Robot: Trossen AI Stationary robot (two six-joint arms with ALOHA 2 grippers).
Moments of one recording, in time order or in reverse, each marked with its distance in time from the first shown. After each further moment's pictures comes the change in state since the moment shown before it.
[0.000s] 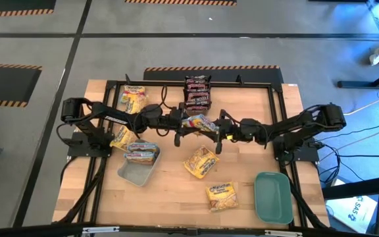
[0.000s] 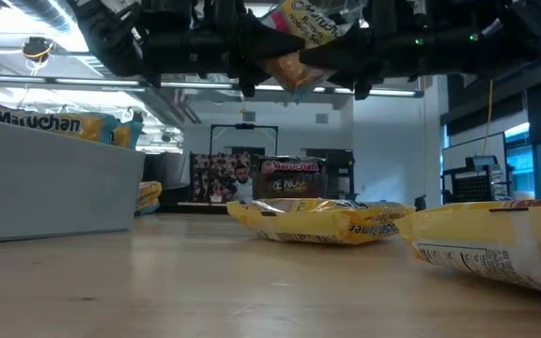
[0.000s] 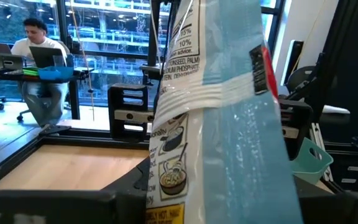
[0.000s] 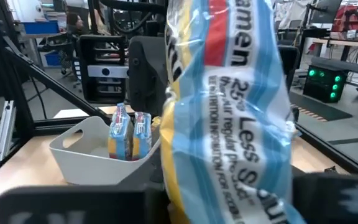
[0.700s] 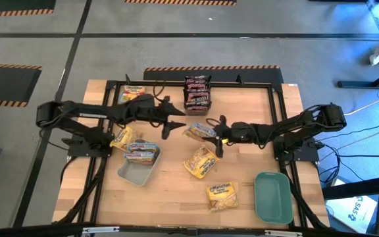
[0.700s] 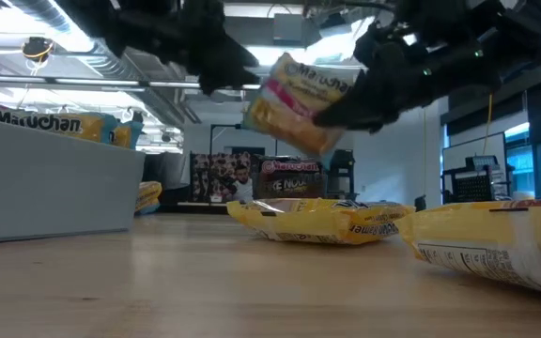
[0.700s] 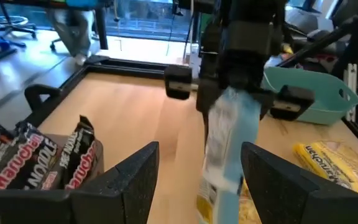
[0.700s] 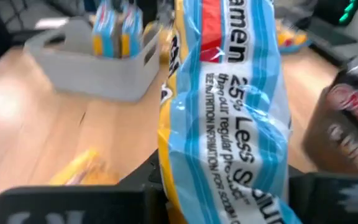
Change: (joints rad) left arm 0.086 -0.333 0.013 -0.687 -0.004 0.068; right arm 0.000 -0.006 0.005 -0.367 -0.003 0.051
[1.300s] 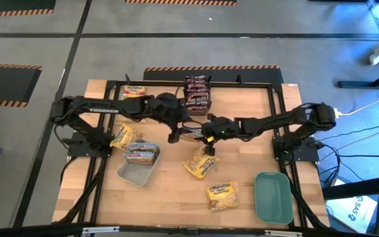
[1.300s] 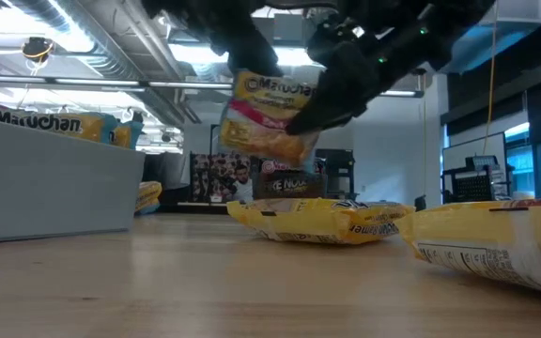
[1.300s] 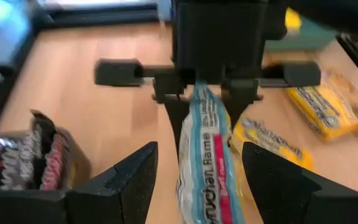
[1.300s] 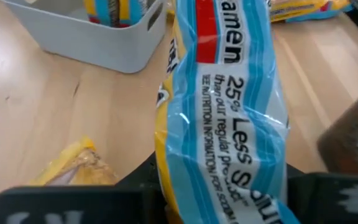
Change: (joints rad) left arm -0.078 0.205 0.425 -0.566 -0.010 0.188; right arm -0.035 0.135 0.344 -0.461 -0.092 -0.053
